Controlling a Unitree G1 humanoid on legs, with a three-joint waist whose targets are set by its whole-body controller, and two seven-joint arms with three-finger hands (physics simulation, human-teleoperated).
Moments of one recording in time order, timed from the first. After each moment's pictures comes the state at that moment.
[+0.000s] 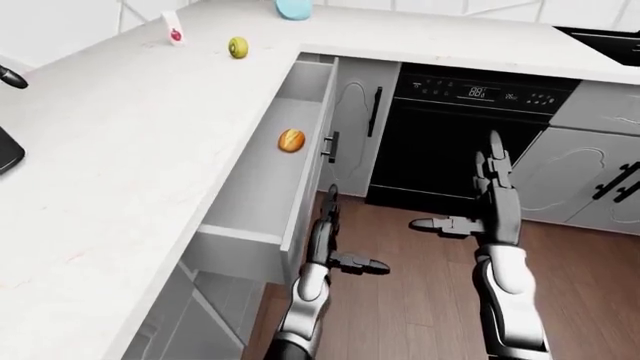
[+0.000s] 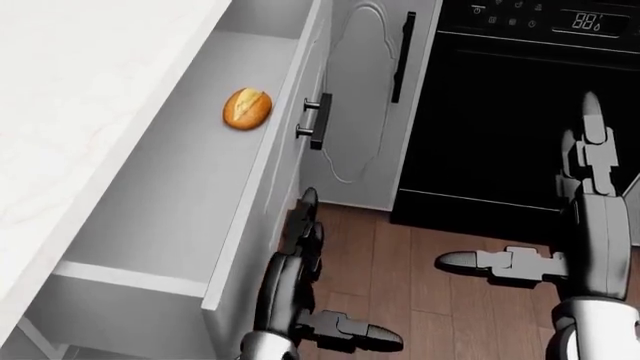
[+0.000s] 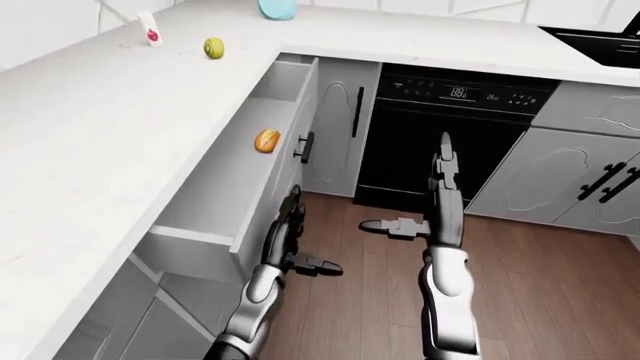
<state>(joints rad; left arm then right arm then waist) -0.36 -0.23 -0.13 0.70 0.02 -0.29 0.03 -0.16 -0.15 -0.22 -0.05 0.00 -0.07 -0.03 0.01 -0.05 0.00</state>
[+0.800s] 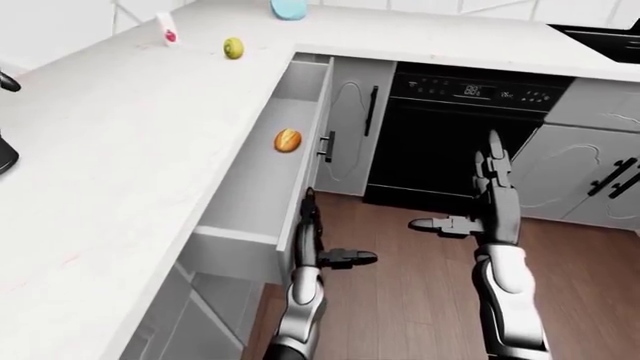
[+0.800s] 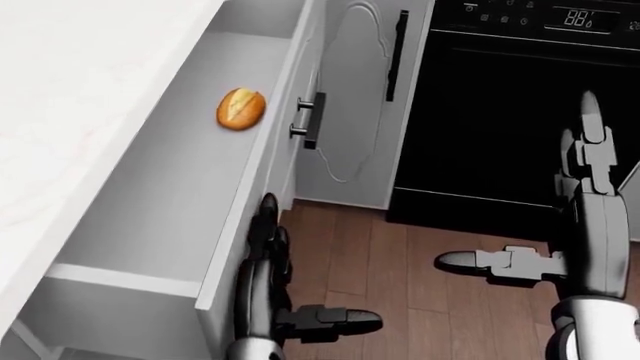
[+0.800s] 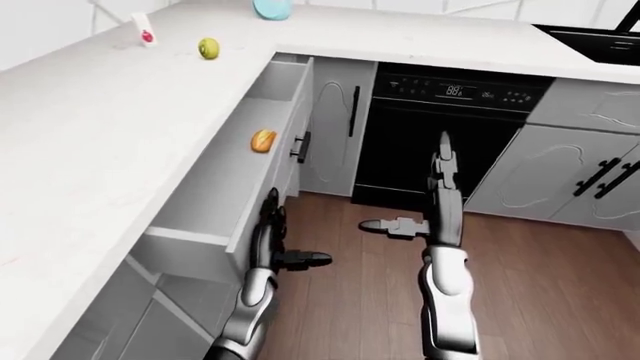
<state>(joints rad) -0.33 -0.23 -0.12 0.68 -0.05 -0.31 0.19 -0.16 -0.15 -0.22 -0.05 0.00 -0.07 -0.03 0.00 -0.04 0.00</state>
